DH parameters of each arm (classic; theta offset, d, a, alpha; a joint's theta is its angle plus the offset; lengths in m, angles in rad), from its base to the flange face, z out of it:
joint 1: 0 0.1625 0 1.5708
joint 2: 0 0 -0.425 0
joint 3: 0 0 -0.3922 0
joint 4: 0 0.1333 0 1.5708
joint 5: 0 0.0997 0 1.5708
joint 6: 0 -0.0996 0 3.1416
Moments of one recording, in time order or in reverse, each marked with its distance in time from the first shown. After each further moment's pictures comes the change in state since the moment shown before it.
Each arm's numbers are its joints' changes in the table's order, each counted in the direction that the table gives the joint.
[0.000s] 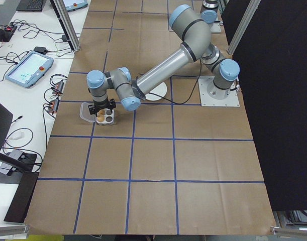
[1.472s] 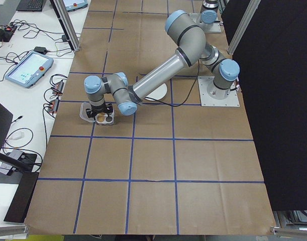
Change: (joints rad) left arm 0.002 -0.042 0.029 0.013 -0.003 -0.022; right arm 0.000 0.000 0.000 0.000 0.000 0.000
